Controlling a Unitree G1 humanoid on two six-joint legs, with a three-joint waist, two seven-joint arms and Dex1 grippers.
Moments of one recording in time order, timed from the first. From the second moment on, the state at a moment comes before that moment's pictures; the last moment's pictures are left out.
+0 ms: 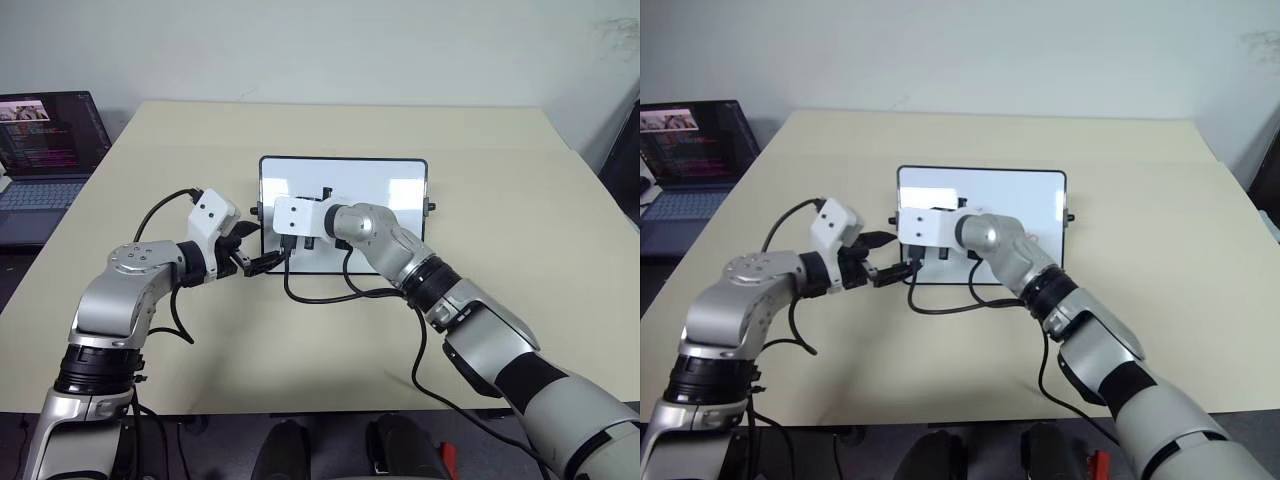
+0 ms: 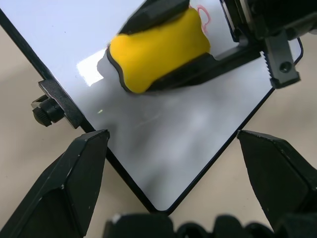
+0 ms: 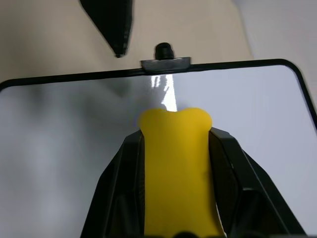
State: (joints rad) left arm -0.46 0.72 0.03 -0.07 -0.35 0.67 -0.84; right arm -1.14 -0.06 0.58 0.72 -0.39 0.08 0.47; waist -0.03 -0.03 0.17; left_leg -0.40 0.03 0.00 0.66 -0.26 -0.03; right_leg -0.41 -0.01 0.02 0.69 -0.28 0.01
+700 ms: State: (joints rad) left arm -0.45 0.71 0.03 -0.07 -0.35 0.67 -0.86; right arm -1.14 -0.05 0.55 0.76 -0.43 0.05 0.47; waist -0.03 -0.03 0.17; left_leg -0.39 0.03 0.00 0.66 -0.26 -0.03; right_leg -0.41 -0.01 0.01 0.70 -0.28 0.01
